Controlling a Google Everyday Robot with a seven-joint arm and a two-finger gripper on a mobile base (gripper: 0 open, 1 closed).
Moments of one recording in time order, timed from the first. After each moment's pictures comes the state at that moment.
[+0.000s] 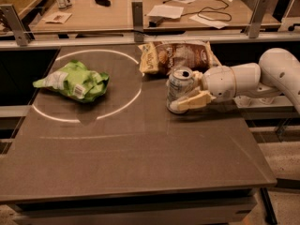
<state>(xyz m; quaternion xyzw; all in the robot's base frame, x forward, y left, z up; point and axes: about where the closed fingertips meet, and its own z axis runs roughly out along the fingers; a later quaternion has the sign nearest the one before) 0.563 -0.086 0.862 -0.57 0.53 0.42 0.47</state>
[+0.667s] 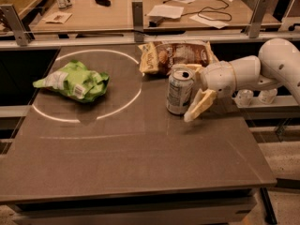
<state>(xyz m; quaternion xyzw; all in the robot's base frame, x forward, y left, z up) 0.564 -0.088 0.864 -0.60 0.53 0.39 0.44</state>
